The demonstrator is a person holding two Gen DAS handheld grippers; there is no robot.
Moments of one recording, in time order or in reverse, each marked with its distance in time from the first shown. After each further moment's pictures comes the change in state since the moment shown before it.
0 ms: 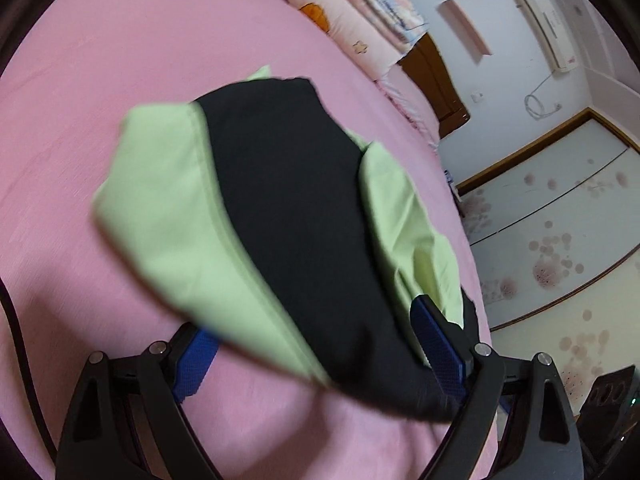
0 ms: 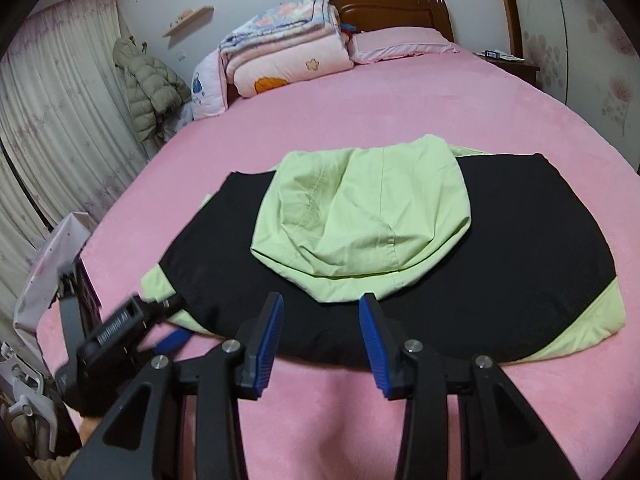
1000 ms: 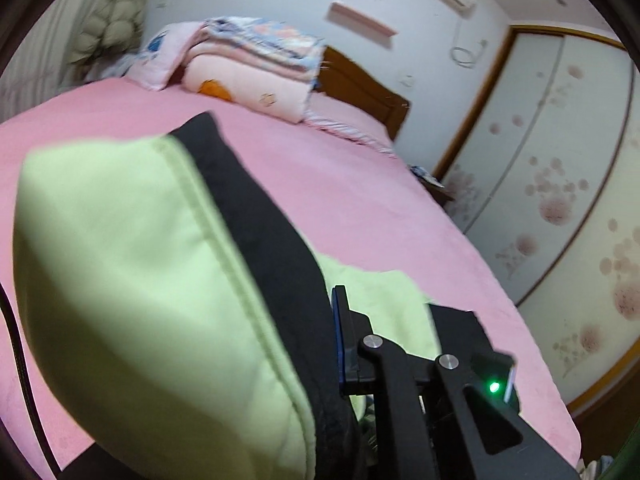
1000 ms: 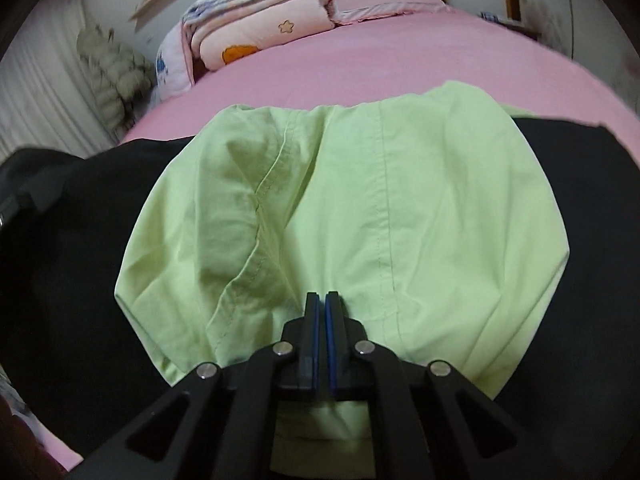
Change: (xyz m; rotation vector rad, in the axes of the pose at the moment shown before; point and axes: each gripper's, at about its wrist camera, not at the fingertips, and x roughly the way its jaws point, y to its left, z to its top) left arm 0.013 -0.156 0.024 0.459 -0.156 0.042; right arm 0.128 -0.042 0.033 0.111 0.100 0.022
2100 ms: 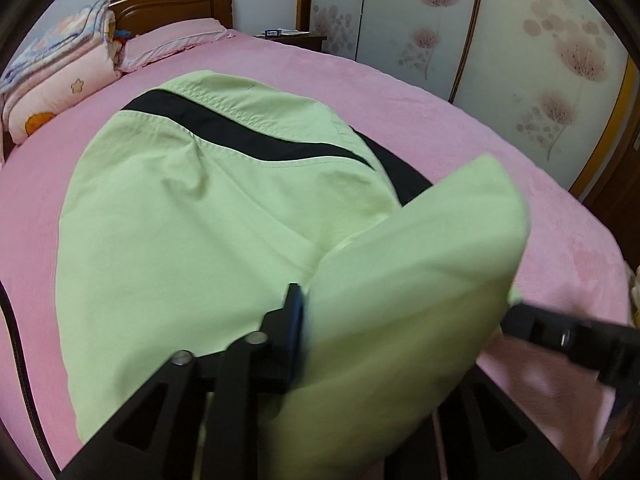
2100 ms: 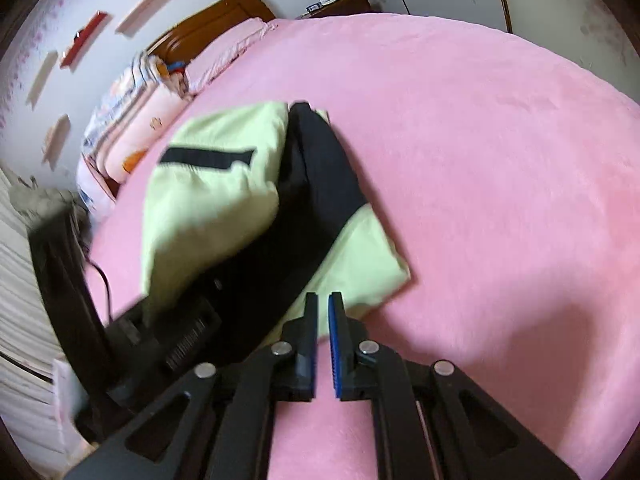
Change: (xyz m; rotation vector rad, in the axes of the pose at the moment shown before) left arm 0.109 -0.209 -0.139 0.562 0.444 -0.147; right arm -0.190 -0.189 -0.063 0.462 -0.115 -0.109
